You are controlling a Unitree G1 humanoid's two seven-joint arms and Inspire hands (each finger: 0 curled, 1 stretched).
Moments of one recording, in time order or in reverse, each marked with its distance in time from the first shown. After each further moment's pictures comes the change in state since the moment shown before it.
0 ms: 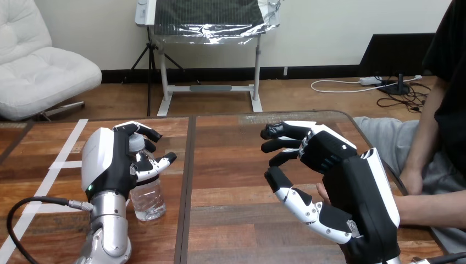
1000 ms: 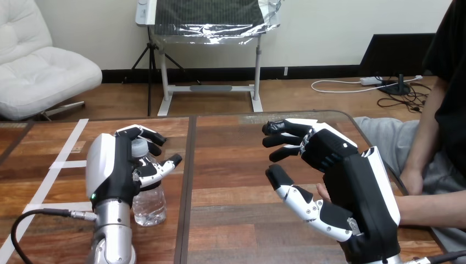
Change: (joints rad) left arm 0.098 -0.044 0.027 -0.131 -0.043 -0.047 -0.023; right arm -0.015 0.001 -0.009 0.000 0.000 0.009 -0.006
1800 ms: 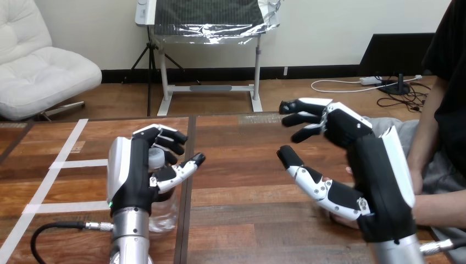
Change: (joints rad) left arm 0.133 -0.091 0.000 -0.271 -0.009 0.026 -0.060; right arm -0.092 -0.040 -0.131 0.000 -0.241 -0.003 -0.103
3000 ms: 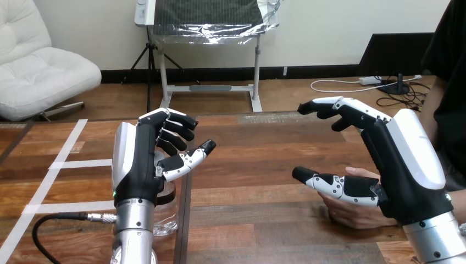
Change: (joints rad) left arm 0.021 -0.014 0.001 -0.119 0.013 0.011 -0.034; right arm -0.024 -0.182 -0.103 -0.113 -0.225 0.181 -0.008
